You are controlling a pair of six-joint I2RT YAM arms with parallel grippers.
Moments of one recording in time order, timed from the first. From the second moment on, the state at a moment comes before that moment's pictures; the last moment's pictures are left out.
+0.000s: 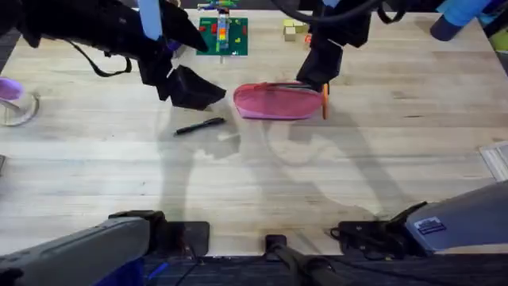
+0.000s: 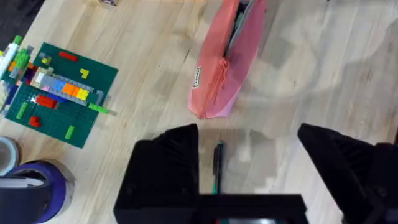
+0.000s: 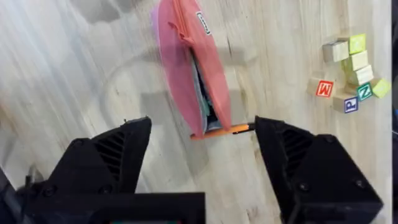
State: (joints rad) left arm 0.02 1.35 1.32 -1.18 0.73 1.07; right arm 0.47 1.71 1.89 -1.39 -0.14 -0.82
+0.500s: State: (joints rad) left arm 0.02 1.35 1.32 -1.18 0.73 1.07; right arm 0.47 1.71 1.89 -1.39 -0.14 -0.84
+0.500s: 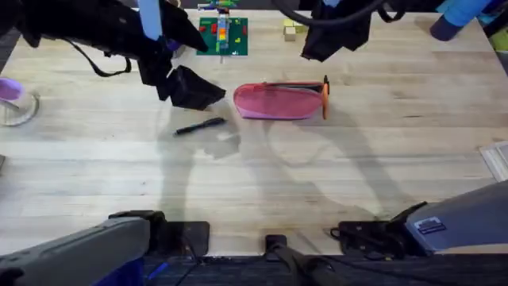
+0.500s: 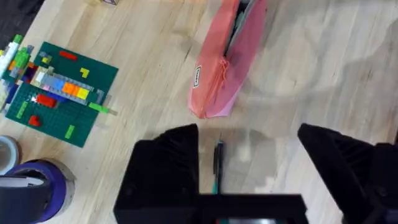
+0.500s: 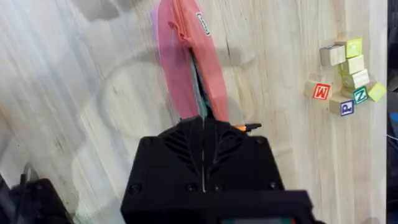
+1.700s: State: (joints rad) left arm 0.02 1.35 1.32 -1.18 0.73 1.07; right arm 0.47 2.05 1.88 -1.36 -0.14 -0.98
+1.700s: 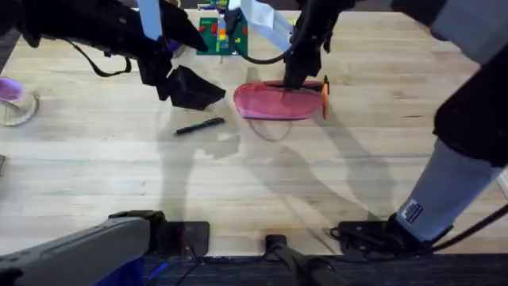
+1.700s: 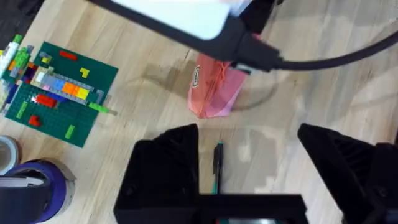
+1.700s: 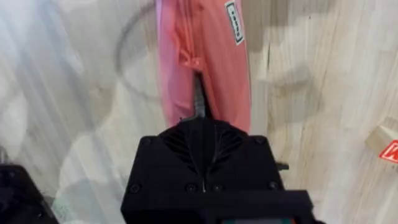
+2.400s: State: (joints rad) left arm 0.02 1.35 1.32 -1.18 0.73 1.07; right arm 0.47 2.12 1.88 -1.27 -0.16 -0.98
